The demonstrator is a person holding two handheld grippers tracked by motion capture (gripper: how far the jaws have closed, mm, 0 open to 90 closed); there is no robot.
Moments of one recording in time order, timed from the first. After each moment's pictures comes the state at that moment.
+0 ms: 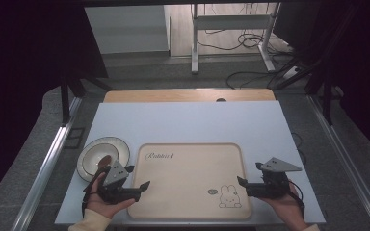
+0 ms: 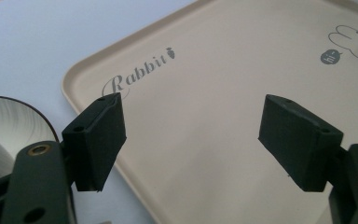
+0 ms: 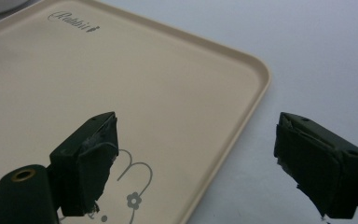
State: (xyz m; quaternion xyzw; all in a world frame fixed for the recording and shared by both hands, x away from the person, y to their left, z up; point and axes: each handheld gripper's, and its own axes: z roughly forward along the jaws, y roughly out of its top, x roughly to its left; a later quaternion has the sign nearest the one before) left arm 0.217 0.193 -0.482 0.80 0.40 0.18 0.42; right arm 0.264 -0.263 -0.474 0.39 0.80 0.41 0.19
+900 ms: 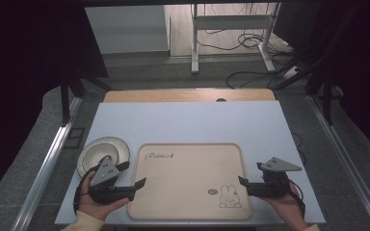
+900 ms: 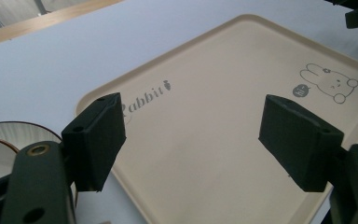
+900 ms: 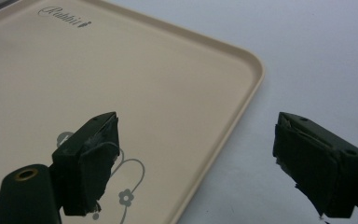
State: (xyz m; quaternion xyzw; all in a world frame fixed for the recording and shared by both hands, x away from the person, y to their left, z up) left arm 0.204 0.201 -0.449 0.78 0.39 0.19 0.45; right arm 0.266 -0.264 -0.477 0.40 0.81 0.40 0.19
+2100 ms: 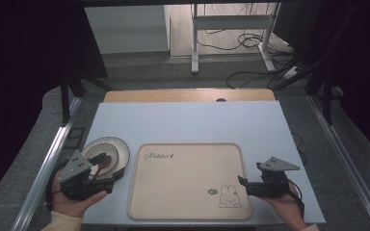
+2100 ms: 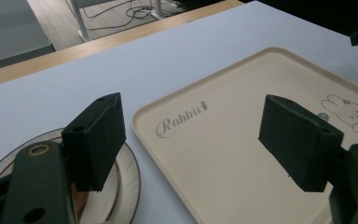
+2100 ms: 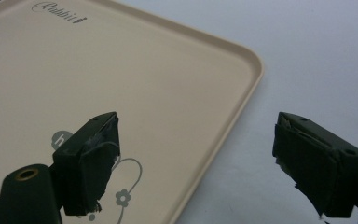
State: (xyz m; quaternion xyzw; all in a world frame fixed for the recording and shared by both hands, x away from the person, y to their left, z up) left arm 0.193 0.246 -0.415 0.74 0.42 0.24 0.46; right arm 0.268 -0.263 -0.478 0.40 0.81 0.39 0.19
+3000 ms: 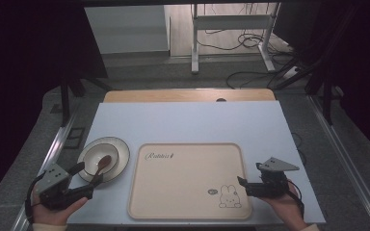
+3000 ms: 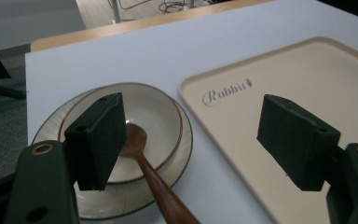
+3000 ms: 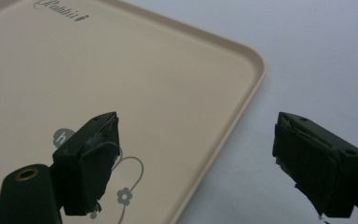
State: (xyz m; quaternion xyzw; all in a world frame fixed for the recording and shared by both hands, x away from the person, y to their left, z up) left arm 0.174 0.294 -0.447 0.72 0.47 0.26 0.44; right arm 0.267 -0.262 -0.478 0.40 0.81 0.39 0.19
